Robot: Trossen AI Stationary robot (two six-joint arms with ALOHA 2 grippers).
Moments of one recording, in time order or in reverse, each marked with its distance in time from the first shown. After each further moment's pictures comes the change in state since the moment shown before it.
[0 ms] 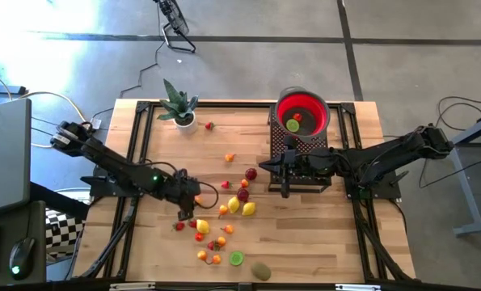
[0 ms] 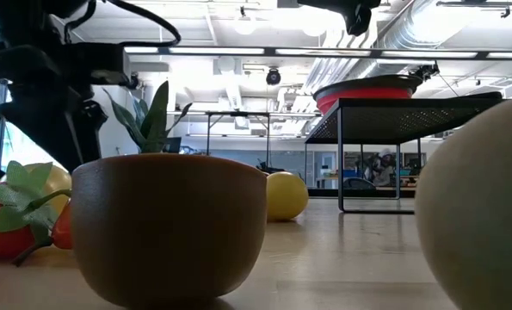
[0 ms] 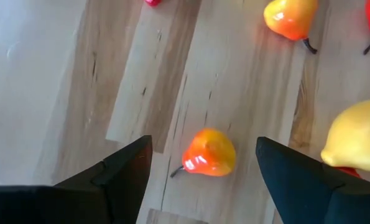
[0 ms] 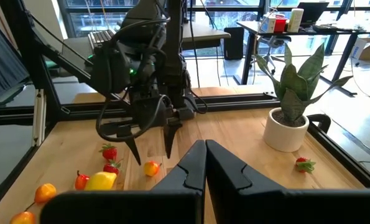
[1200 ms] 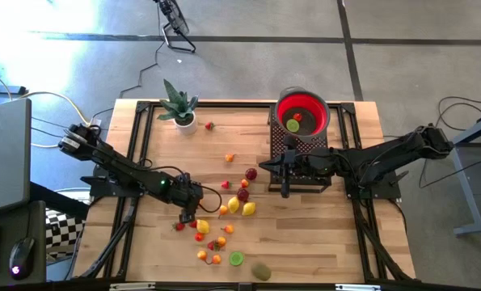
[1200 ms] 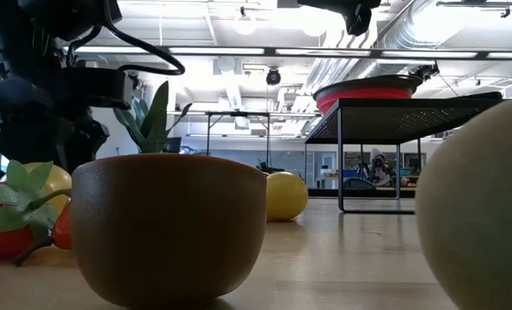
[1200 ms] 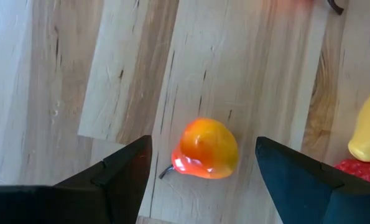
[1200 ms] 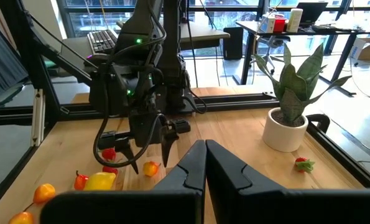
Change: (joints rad) left arm -0.002 0.122 0.001 0.045 0.040 0.026; right arm 0.000 0.000 0.000 0.000 0.003 0.000
